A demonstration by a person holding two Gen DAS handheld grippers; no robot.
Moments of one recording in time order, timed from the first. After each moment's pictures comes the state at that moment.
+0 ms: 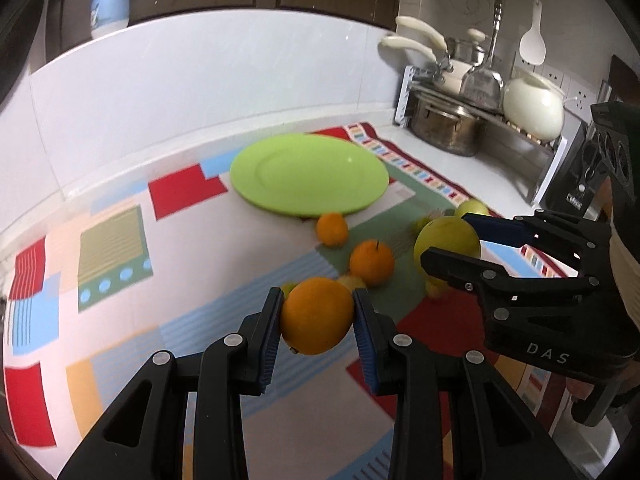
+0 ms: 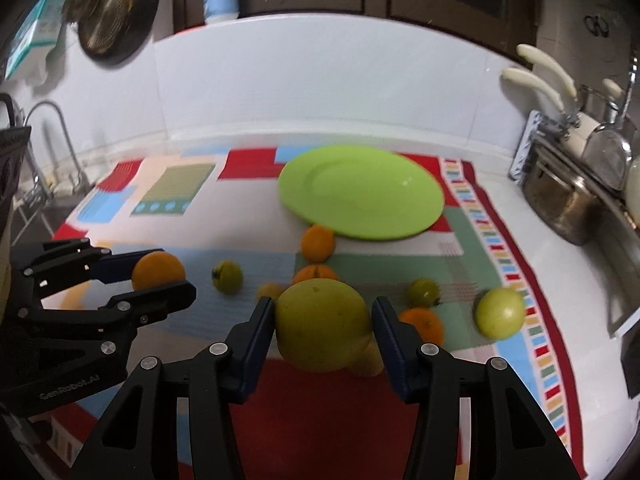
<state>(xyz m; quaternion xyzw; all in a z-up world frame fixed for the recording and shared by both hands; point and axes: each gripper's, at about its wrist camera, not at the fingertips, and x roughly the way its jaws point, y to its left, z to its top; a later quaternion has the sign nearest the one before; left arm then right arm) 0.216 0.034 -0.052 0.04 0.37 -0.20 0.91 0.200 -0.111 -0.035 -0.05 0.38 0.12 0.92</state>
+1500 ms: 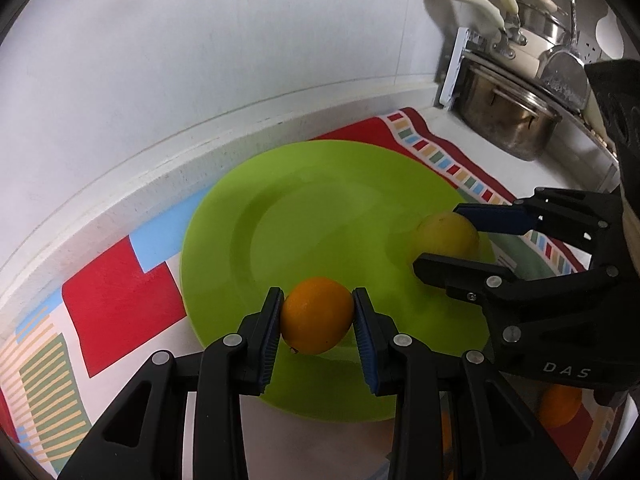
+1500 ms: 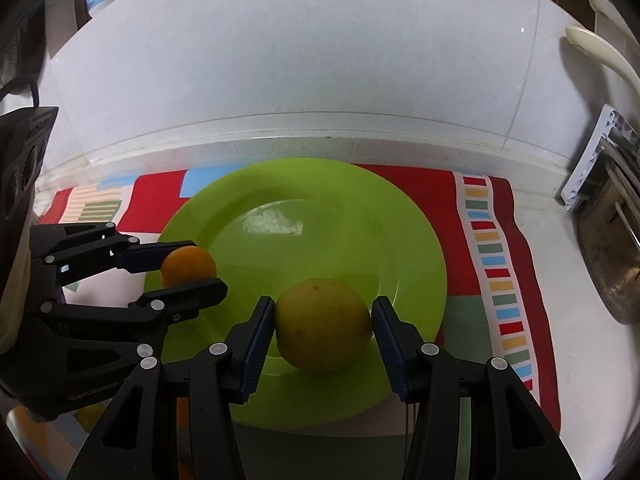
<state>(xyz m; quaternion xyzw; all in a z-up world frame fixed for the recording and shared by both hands) 0.427 -0.022 -0.101 0.08 0.44 -0.21 0.87 0.409 -0.152 -0.079 -0.05 0.44 0.15 0.88</state>
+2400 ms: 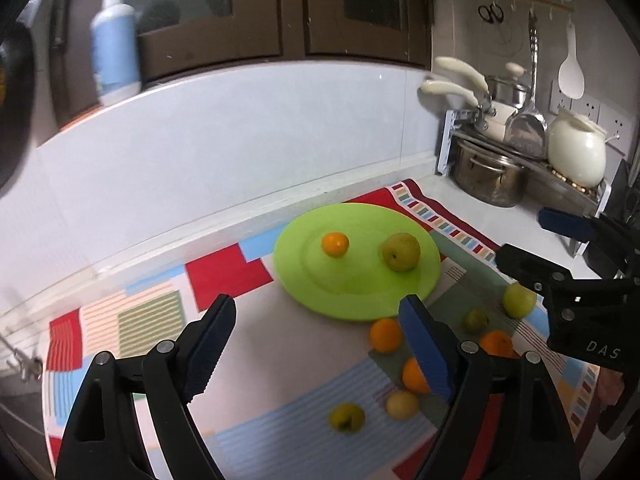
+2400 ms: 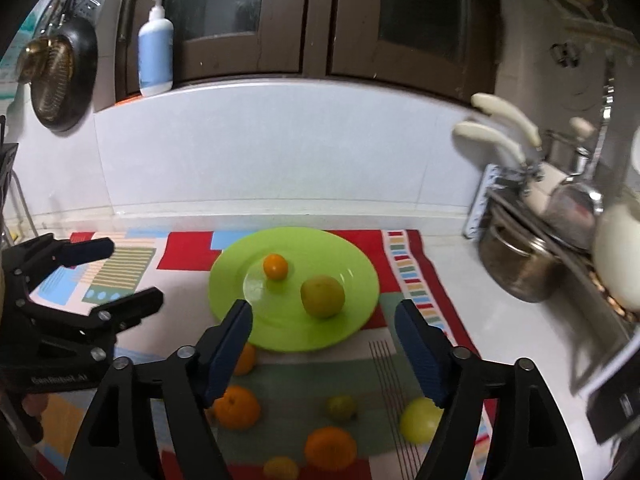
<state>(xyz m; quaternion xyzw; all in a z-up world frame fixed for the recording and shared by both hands) 0.273 0.027 -0.004 0.06 0.32 -0.14 0.94 0.263 -0.146 0.019 -0.06 0.31 0.06 0.95</state>
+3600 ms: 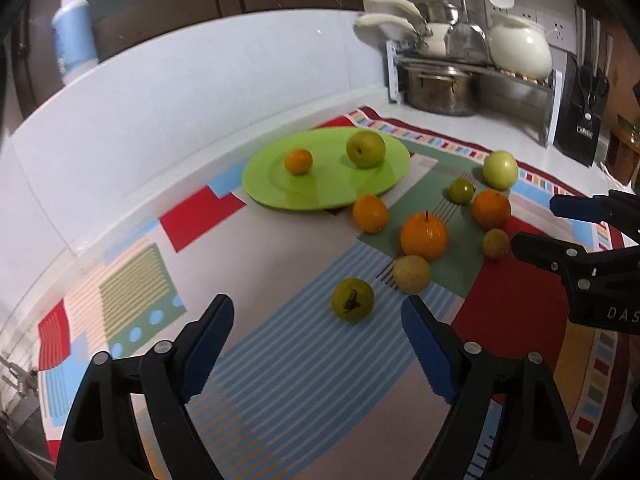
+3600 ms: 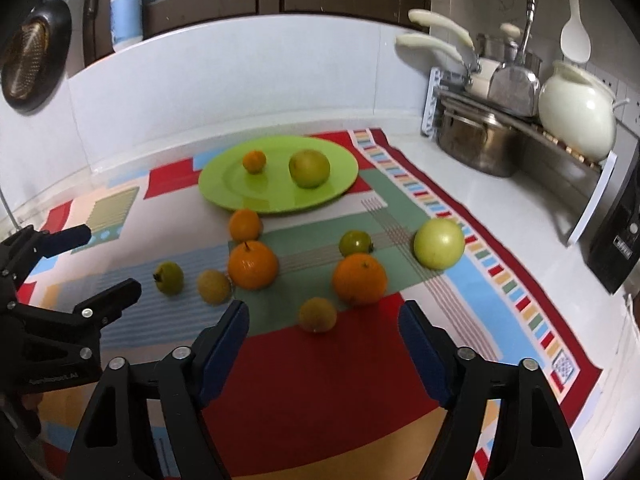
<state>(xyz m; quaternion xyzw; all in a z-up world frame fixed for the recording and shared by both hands) 0.227 0.040 -0.083 0.16 0.35 -0.21 0.90 0.175 -0.125 -0.059 0.01 0.38 -0.04 0.92</state>
